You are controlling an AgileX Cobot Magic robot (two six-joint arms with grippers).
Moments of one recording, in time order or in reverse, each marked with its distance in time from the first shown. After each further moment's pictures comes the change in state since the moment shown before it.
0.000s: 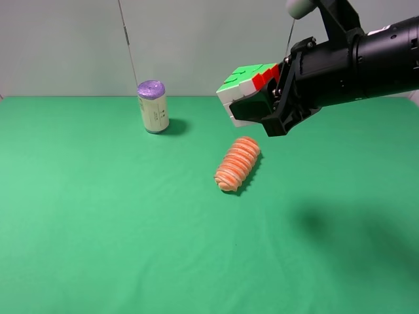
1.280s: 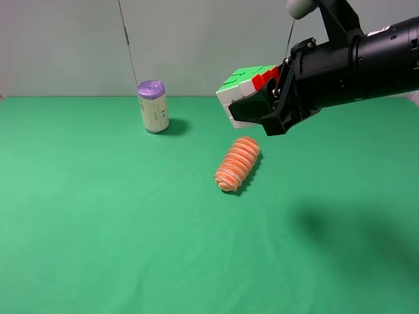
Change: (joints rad) left arm 0.000 -0.551 0.552 0.023 -0.063 -0.081; right arm 0.000 0.000 0.000 0.000 0.012 0.042
